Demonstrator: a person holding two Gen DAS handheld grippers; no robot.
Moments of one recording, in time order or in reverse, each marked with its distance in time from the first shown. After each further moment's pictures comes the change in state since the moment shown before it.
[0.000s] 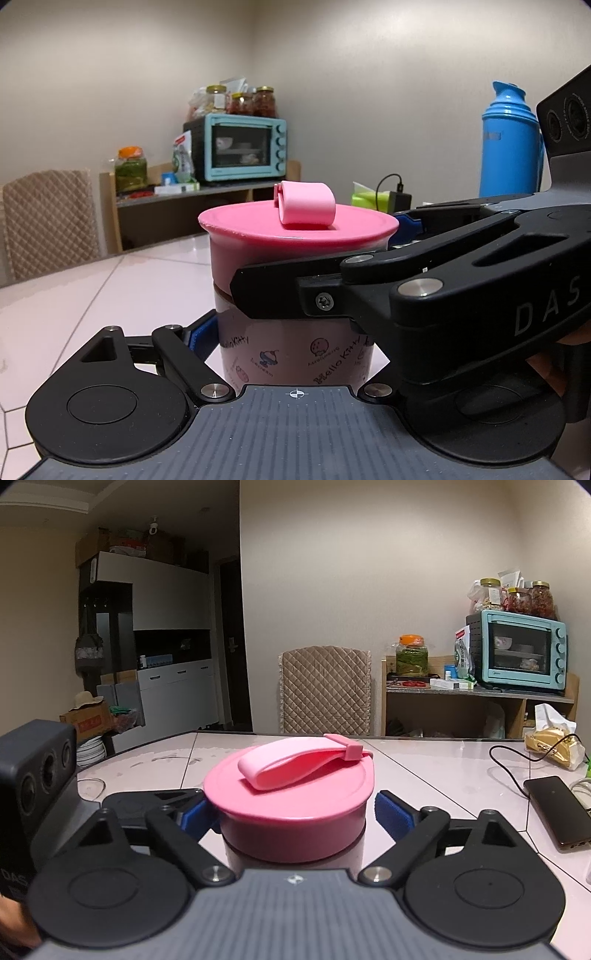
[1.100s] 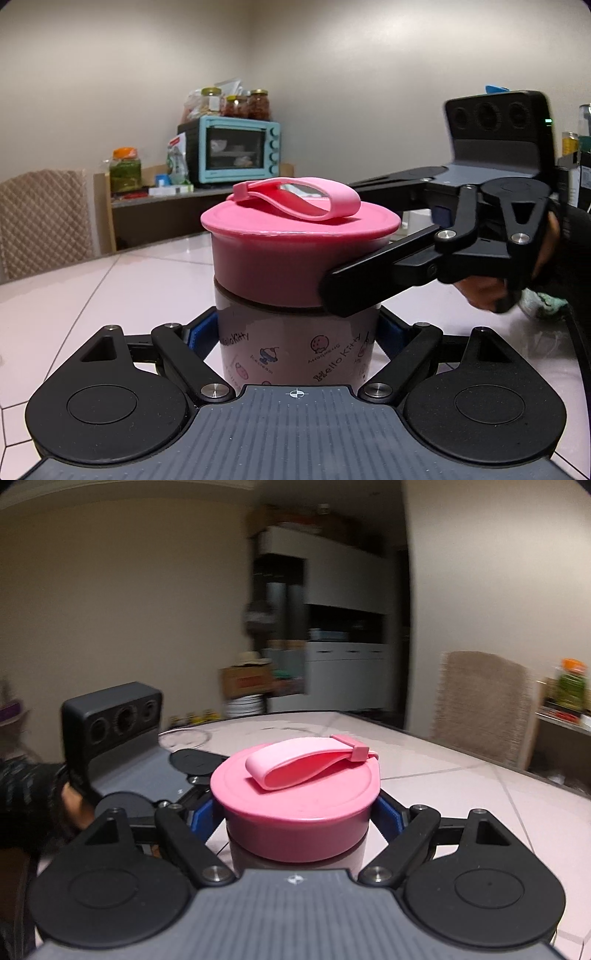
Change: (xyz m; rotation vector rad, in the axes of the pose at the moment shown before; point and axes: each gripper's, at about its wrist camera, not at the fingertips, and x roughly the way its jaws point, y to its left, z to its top) left arm 0.002 0.012 -0.003 0.004 -0.012 -0.038; right arm 0.028 -0.079 0.030 -0.288 0.068 0.665
